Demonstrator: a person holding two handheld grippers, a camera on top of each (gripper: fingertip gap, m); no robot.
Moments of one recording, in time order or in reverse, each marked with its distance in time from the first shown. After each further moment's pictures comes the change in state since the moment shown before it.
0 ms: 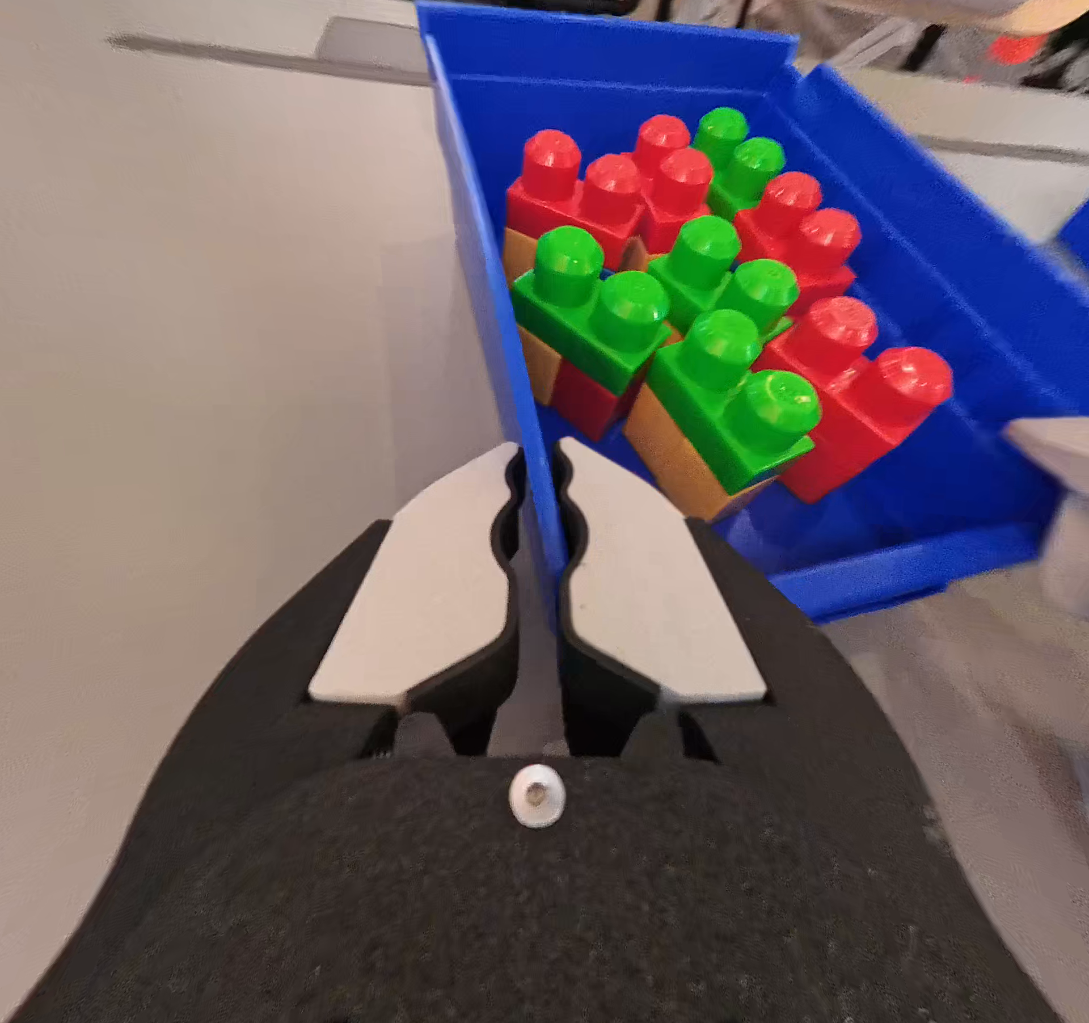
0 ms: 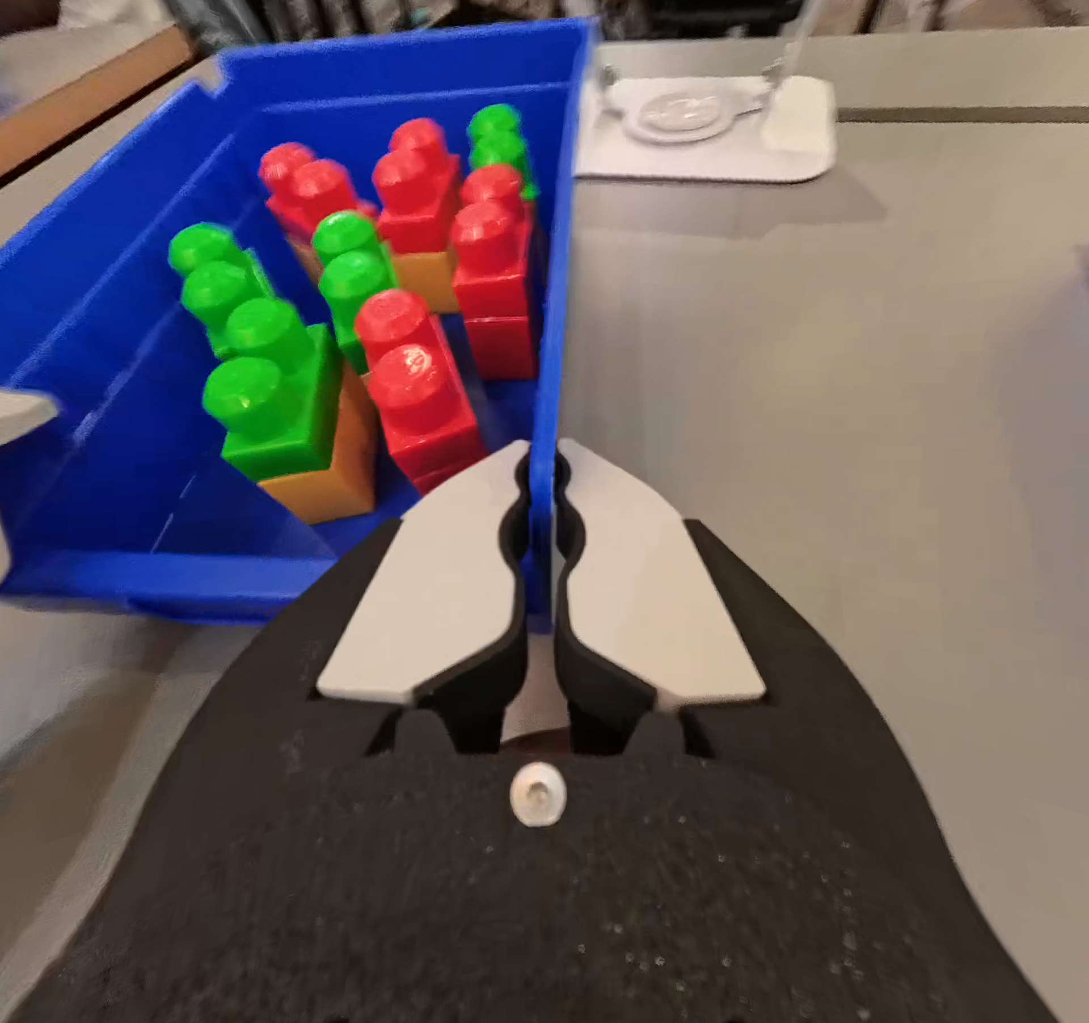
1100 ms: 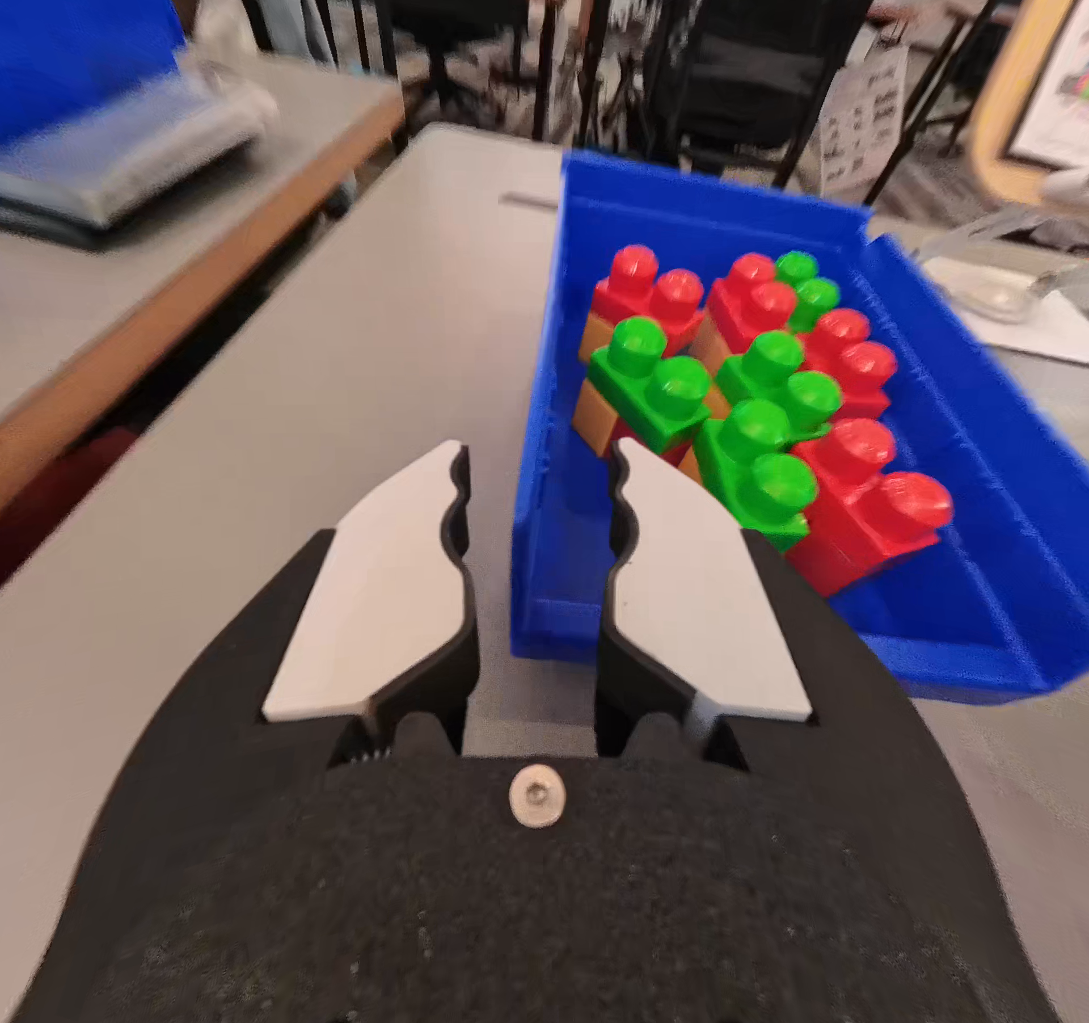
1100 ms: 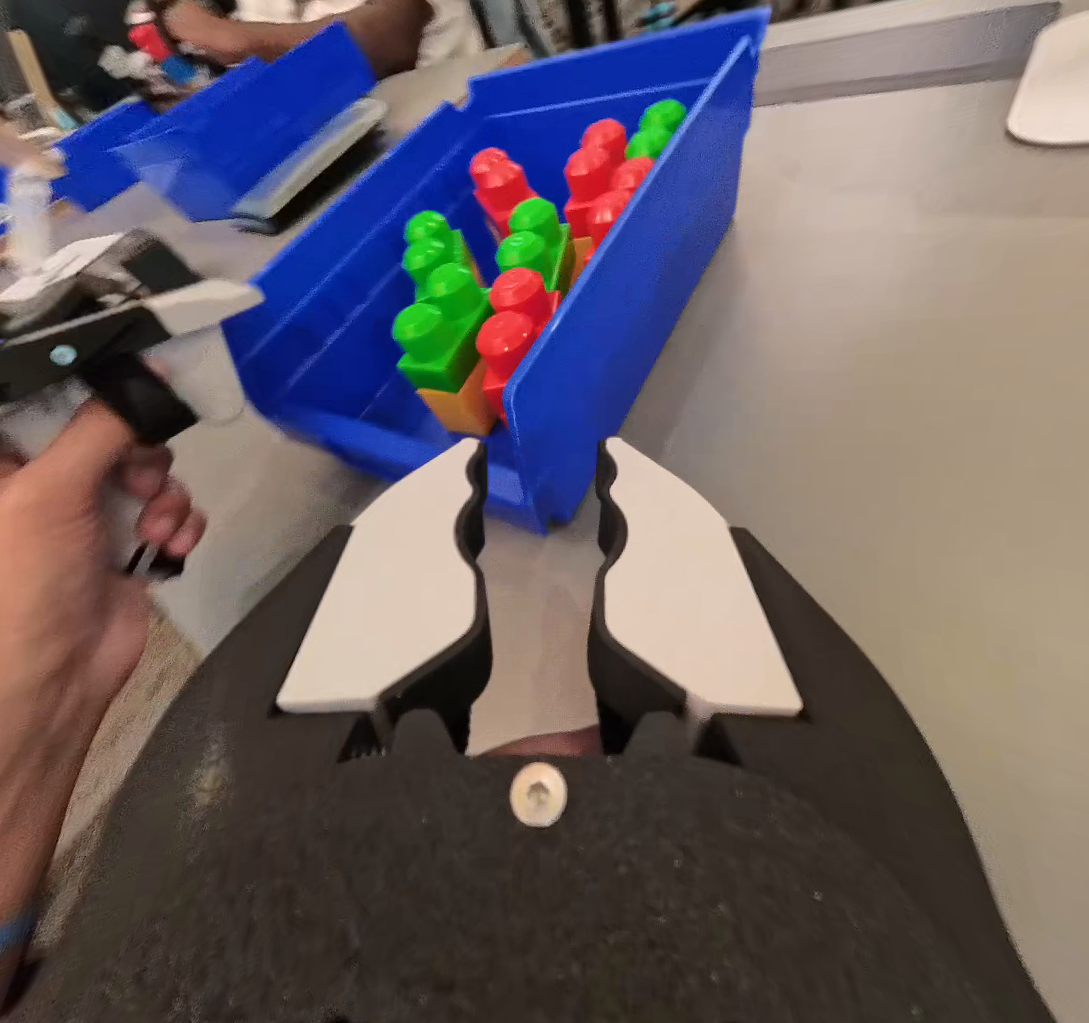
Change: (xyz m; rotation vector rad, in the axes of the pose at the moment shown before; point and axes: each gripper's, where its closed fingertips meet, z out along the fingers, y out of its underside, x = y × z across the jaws) left arm -0.224 -0.046 -0.038 0.149 -0.166 -0.077; right arm -0.207 -0.005 0.009 -0.010 -0.372 0.061
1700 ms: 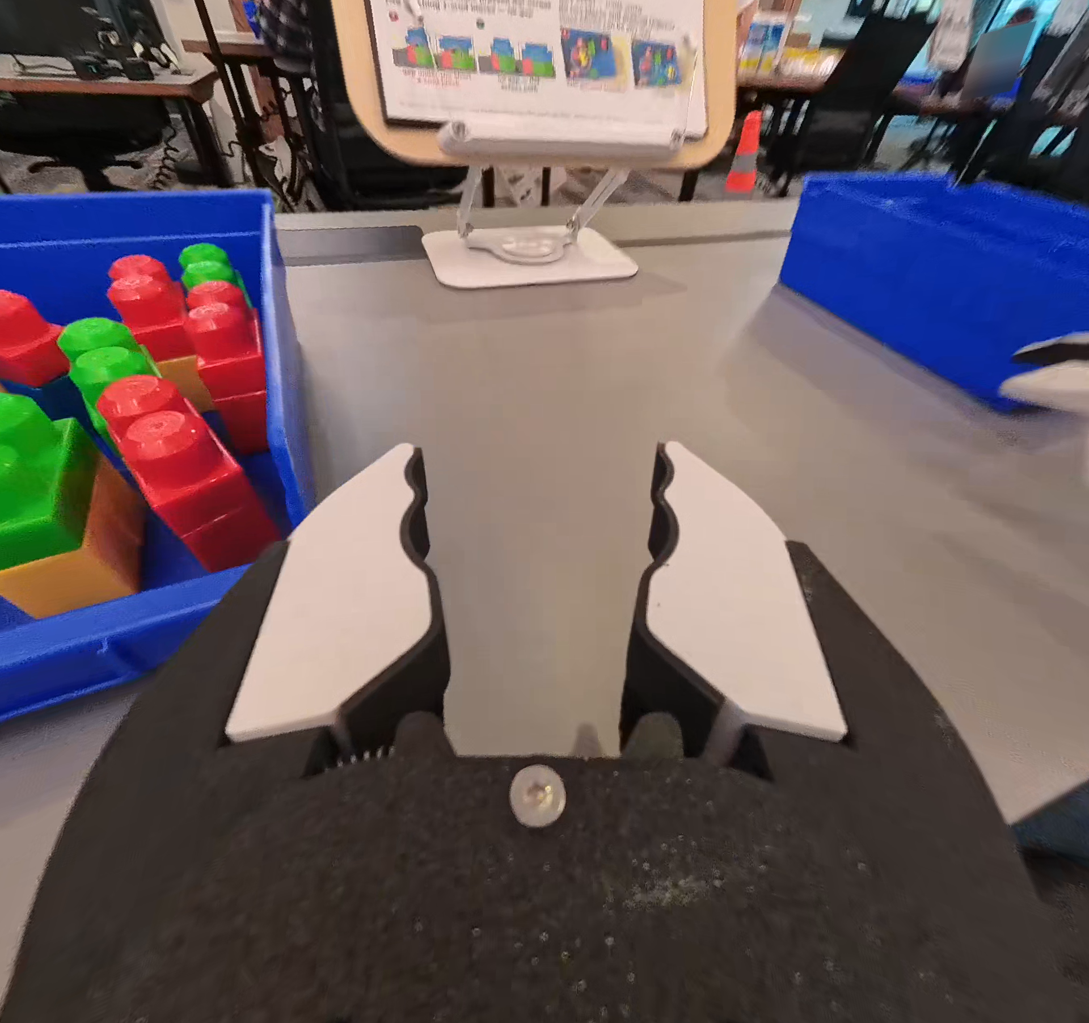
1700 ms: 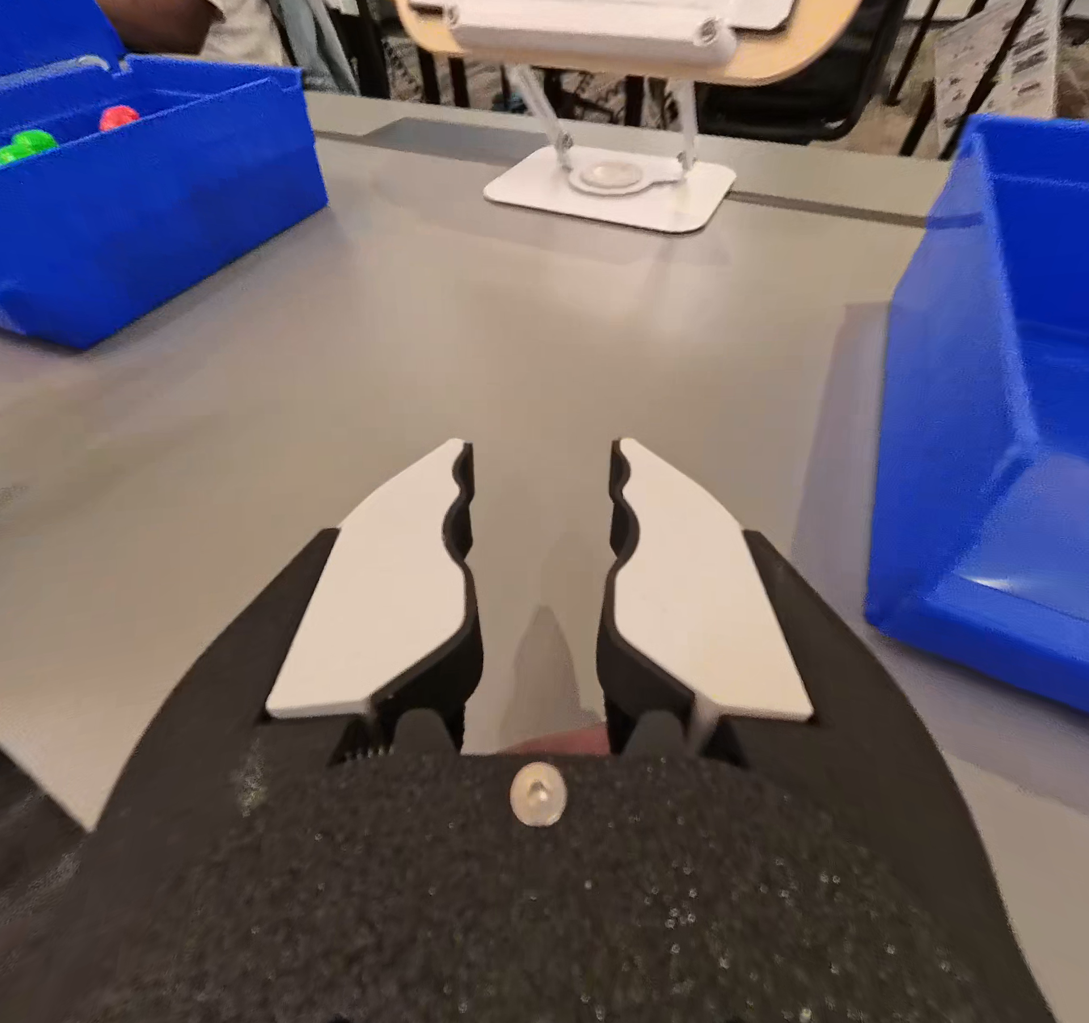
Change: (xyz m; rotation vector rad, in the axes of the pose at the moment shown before) left arm 0.274 0.056 -0.060 0.107 0.433 0.183; right arm 0.272 -0.003 -0.201 0.087 0.217 -0.219
